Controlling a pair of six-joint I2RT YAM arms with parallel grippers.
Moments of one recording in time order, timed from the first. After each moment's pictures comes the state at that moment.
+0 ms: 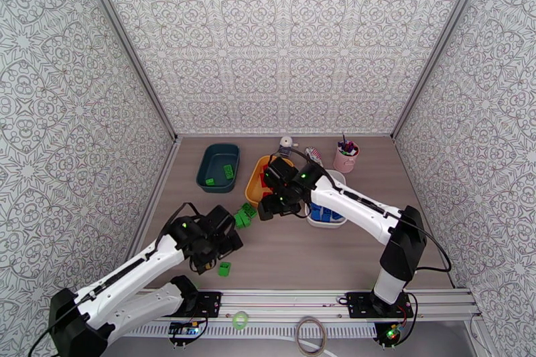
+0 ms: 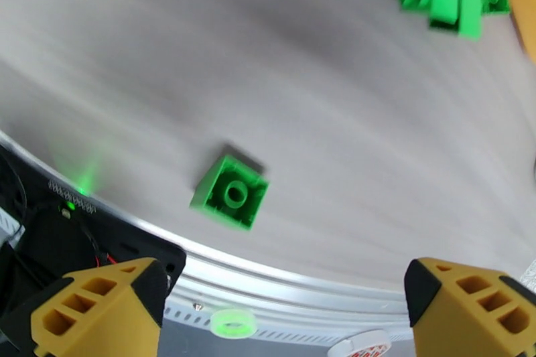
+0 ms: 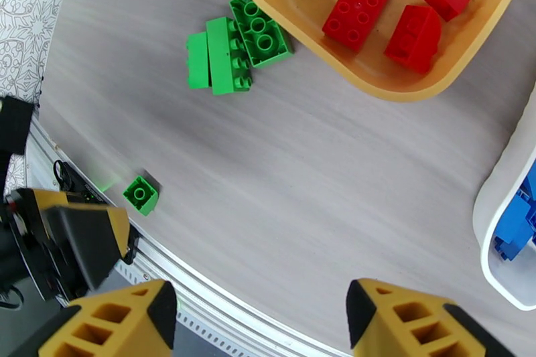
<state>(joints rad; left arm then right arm) -0.77 0.96 0.75 -1.19 0.02 -1.33 0.88 1.76 1.64 -1.05 -0.20 0.55</state>
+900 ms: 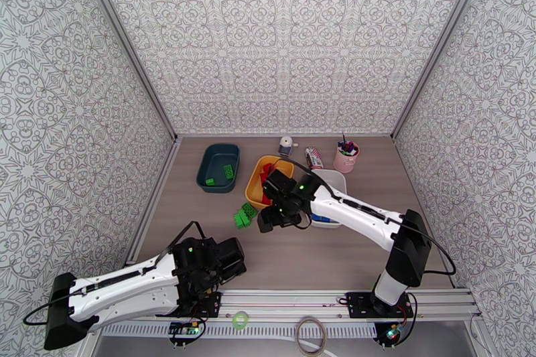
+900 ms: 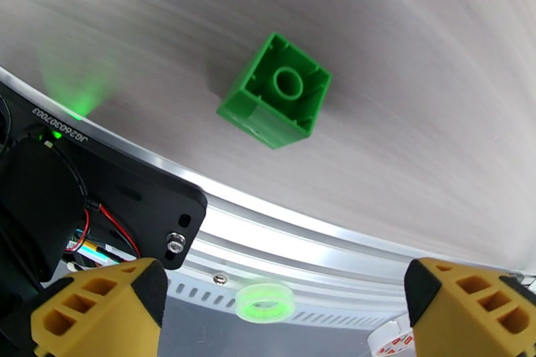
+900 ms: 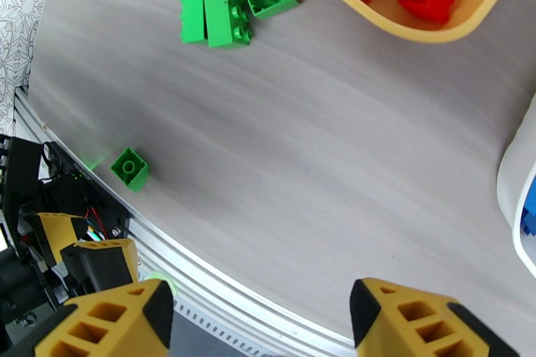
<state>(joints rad) -1.13 0.89 0.65 -1.19 0.00 -1.65 0.95 1.71 1.52 -1.02 -0.19 0.61</state>
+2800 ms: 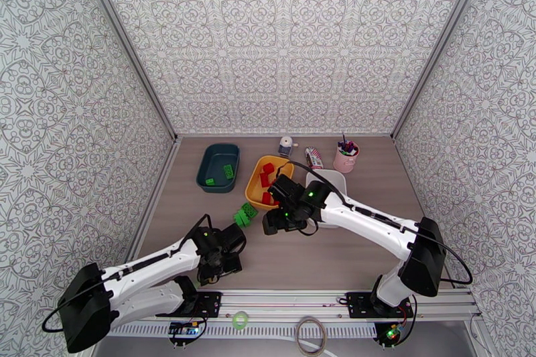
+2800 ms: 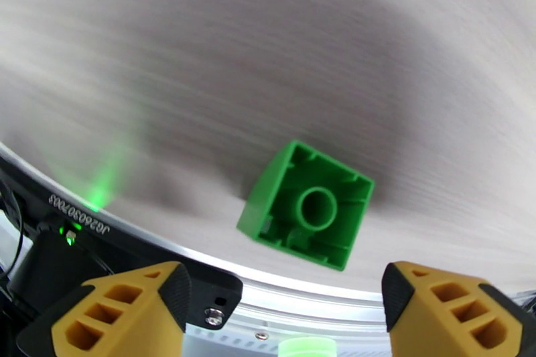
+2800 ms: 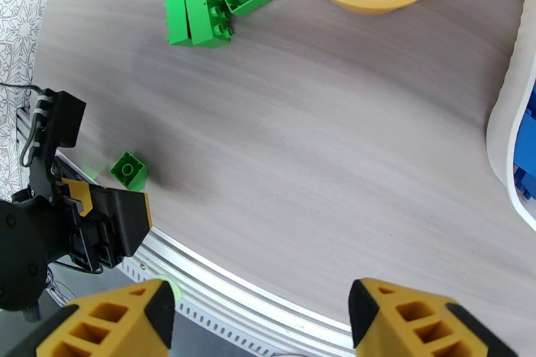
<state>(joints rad) -0.84 1.10 0.59 -1.06 0.03 -1.19 0.97 1.61 1.43 -0.99 -0.14 0.71</state>
